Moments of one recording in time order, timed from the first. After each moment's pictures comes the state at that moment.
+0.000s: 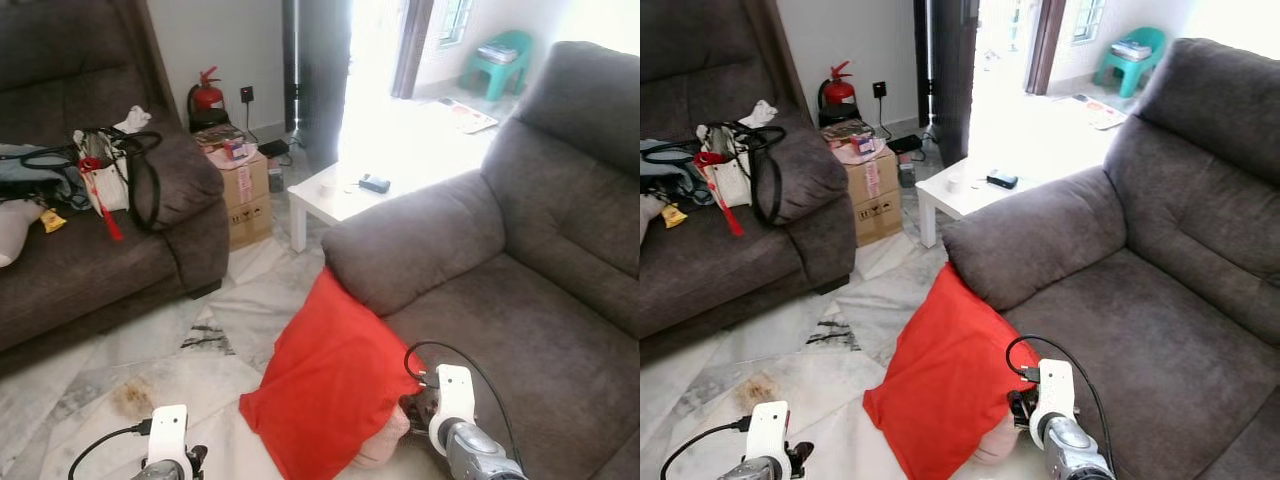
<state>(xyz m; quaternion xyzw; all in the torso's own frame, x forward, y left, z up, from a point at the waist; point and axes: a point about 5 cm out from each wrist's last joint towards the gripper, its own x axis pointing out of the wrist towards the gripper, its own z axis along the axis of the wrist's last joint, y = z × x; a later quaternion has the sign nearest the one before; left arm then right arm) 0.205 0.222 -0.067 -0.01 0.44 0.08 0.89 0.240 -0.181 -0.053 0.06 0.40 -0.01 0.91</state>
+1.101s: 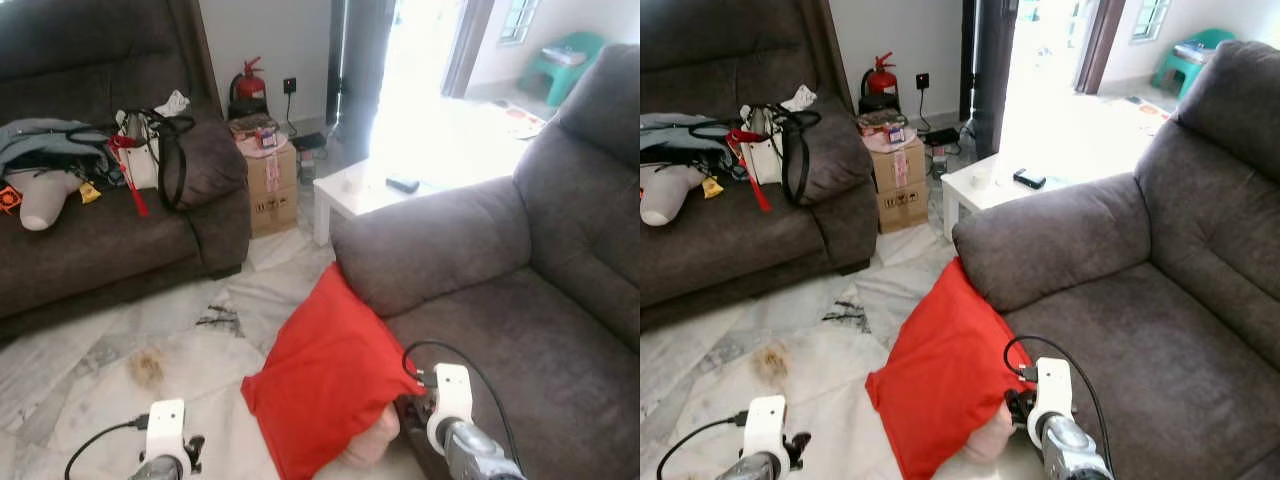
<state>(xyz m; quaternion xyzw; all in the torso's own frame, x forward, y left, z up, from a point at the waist) 0.215 0.226 -0.057 0.00 0.36 0.10 0.93 0.245 -0.179 -0.048 0.06 0.36 -0.01 0.93</state>
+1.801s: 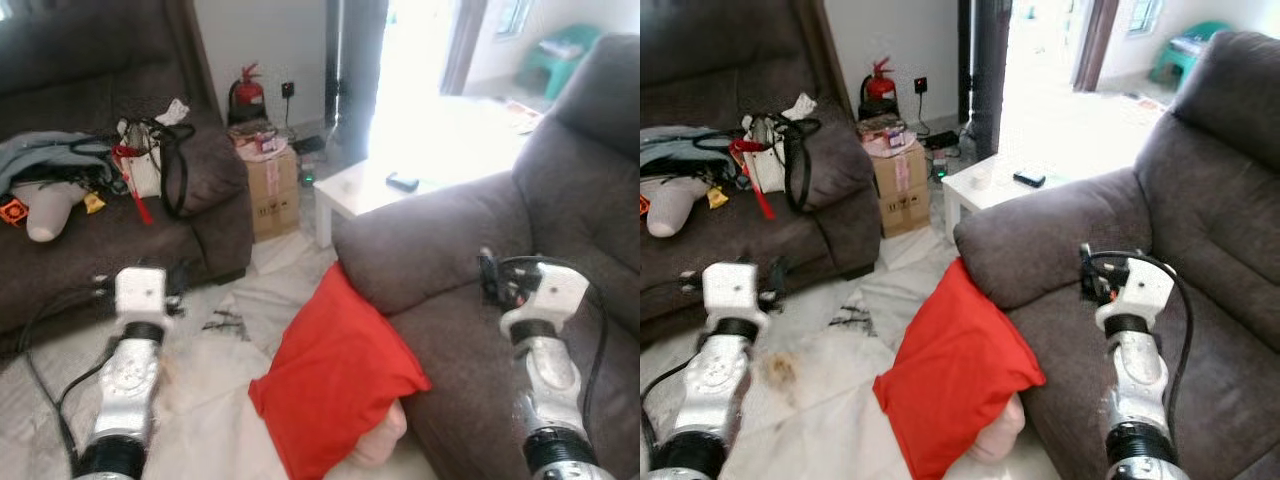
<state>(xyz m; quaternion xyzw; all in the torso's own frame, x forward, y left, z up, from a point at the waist) 0.307 0.202 0.095 0.10 -0.10 0.00 0.99 0.308 -0.227 0.078 0.04 -0.04 -0.05 1.00</state>
